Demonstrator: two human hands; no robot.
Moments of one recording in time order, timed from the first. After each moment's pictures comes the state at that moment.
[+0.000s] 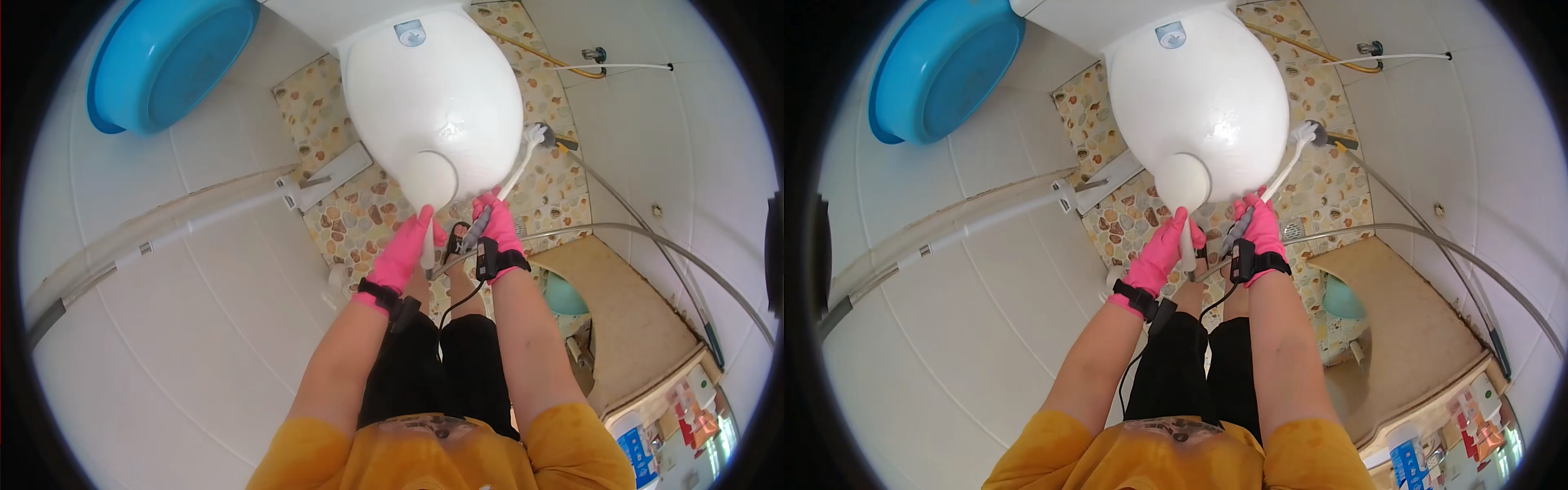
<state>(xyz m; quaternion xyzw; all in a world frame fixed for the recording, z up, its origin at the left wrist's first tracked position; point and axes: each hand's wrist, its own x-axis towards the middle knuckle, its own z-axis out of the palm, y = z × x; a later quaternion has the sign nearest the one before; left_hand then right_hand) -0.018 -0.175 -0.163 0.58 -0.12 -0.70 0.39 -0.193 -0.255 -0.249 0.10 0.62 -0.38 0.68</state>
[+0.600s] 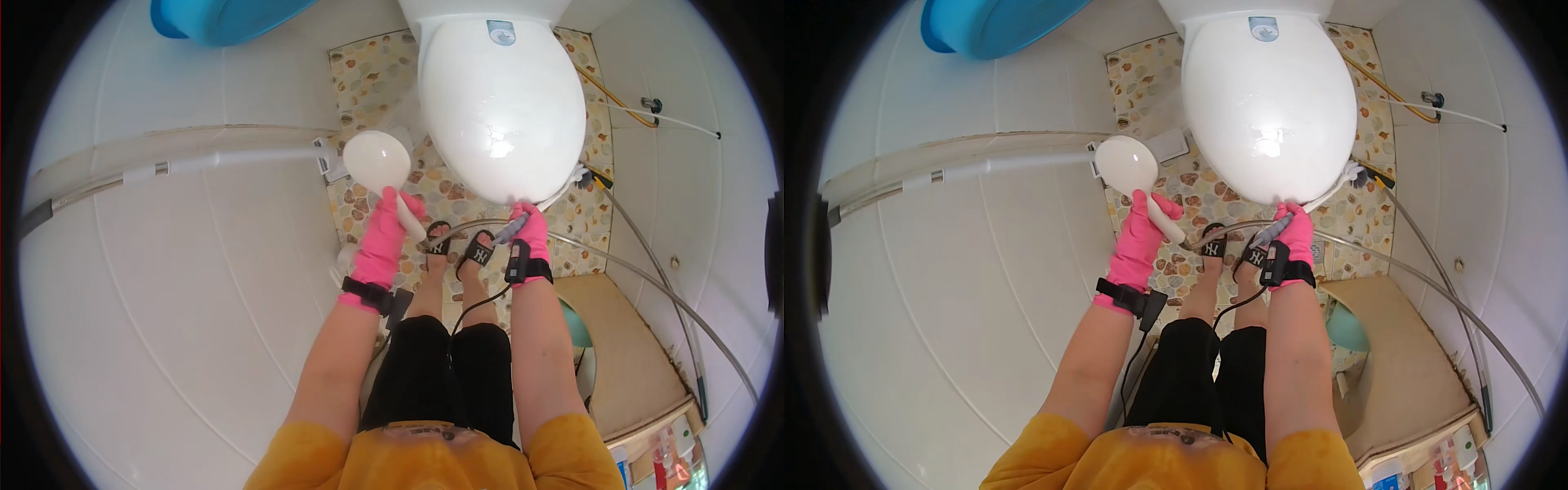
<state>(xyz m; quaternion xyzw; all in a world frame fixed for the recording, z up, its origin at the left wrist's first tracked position) 0.048 -0.128 -0.135 0.61 -0.04 -0.52 0.60 -0.192 -0.258 -0.288 0.06 0.65 -0.35 0.67</state>
